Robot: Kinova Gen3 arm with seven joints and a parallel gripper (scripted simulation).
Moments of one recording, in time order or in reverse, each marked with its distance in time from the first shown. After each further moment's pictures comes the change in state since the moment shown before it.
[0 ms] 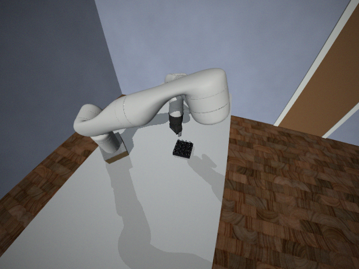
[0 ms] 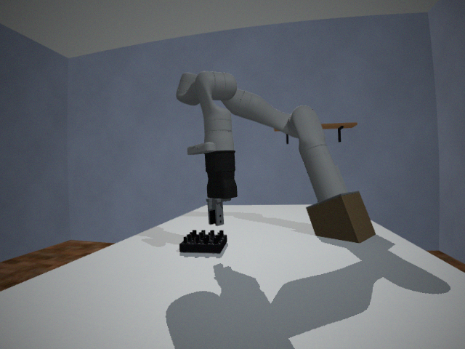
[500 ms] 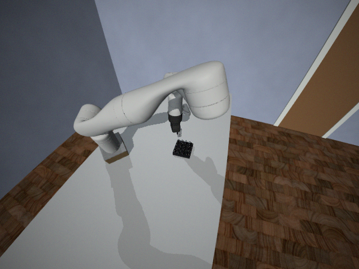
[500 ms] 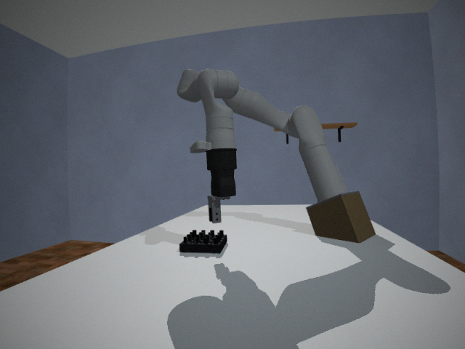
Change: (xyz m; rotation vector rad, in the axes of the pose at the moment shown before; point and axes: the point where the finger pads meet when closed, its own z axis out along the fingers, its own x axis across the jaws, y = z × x) arm 0.007 0.003 -0.005 0.014 -0.002 0.406
